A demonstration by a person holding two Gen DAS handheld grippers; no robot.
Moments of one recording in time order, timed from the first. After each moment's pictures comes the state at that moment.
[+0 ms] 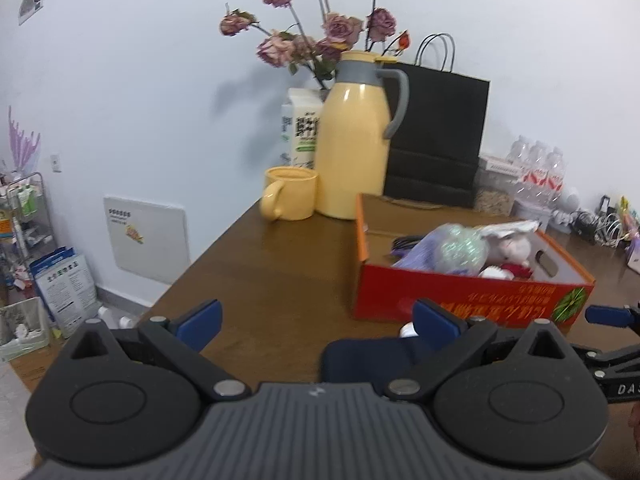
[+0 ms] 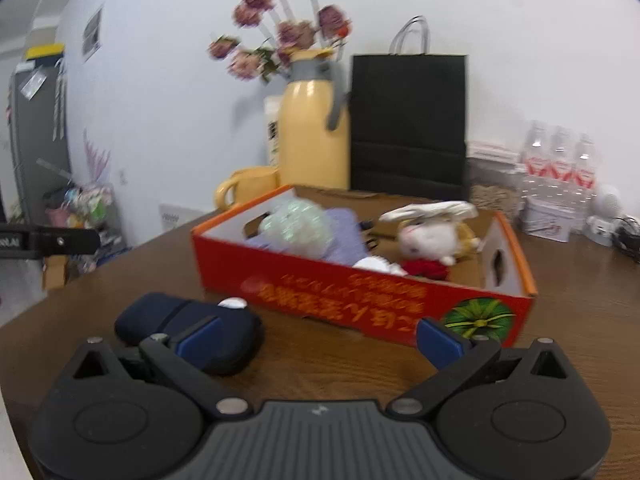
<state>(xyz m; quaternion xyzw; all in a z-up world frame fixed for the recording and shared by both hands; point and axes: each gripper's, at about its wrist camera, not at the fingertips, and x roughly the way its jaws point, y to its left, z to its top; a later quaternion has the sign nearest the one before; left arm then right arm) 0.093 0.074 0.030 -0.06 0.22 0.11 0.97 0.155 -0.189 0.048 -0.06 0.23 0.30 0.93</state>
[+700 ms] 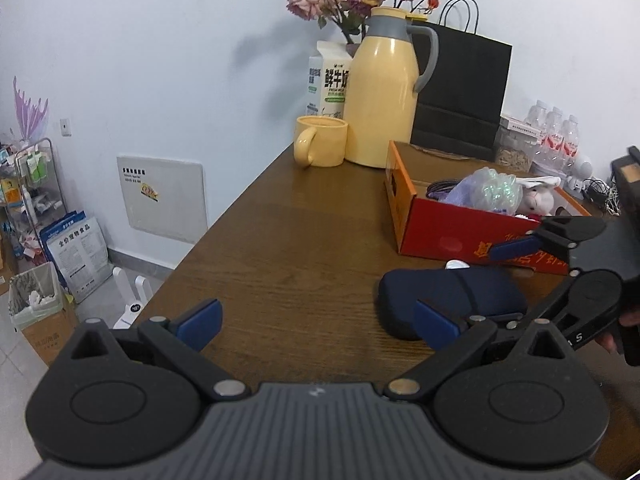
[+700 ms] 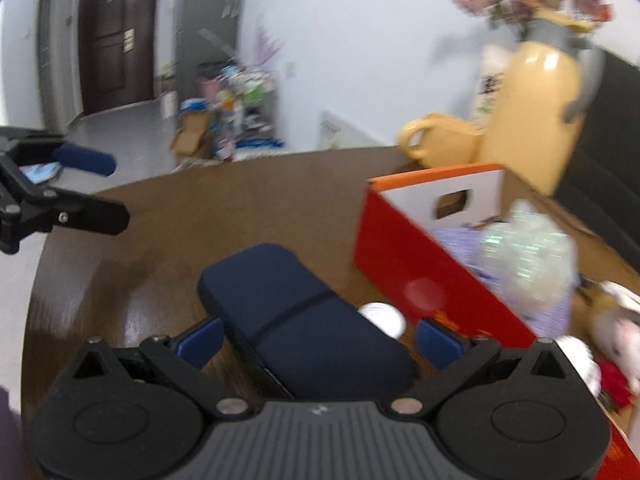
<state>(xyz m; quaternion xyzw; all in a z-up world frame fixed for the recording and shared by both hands) 0.065 0.113 0.004 -0.08 0.28 0.12 0.95 0.195 -0.070 0.030 -0.24 0.27 0.52 0.77</state>
